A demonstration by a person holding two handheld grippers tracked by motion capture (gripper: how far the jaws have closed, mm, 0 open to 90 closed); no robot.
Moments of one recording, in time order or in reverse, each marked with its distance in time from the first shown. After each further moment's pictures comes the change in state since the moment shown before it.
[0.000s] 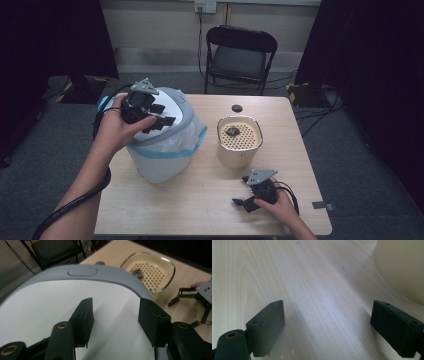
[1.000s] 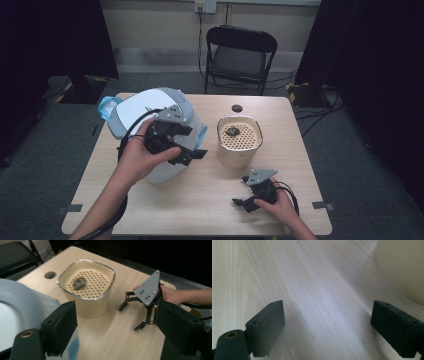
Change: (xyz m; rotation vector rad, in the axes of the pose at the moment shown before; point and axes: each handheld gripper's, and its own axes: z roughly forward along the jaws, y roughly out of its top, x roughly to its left) left arm -0.089 -0.007 0.018 -0.054 -0.252 0.053; right arm 0.000 0.000 0.000 0.002 0.000 0.003
